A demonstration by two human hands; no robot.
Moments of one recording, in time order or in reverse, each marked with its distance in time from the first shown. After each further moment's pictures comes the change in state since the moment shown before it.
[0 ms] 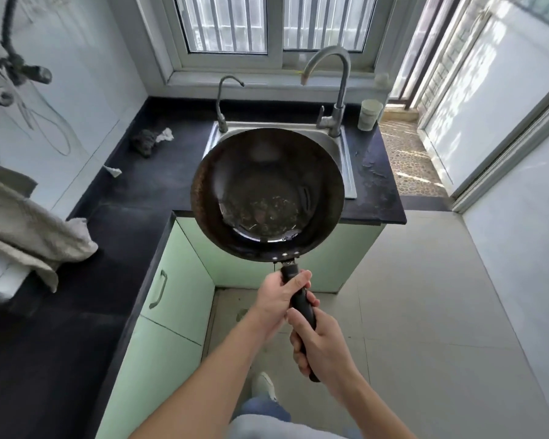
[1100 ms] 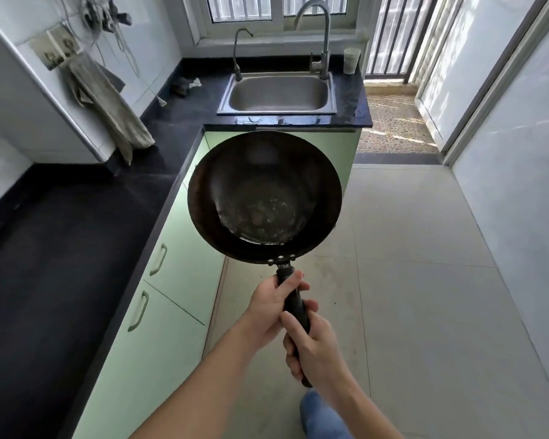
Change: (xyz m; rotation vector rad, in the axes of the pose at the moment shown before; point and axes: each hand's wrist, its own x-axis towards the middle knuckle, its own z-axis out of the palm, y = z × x) left_hand -0.419 -0.246 0.031 -0.024 0.056 -0.053; right_hand -0.433 0.203 0.009 0.079 -0.074 -0.005
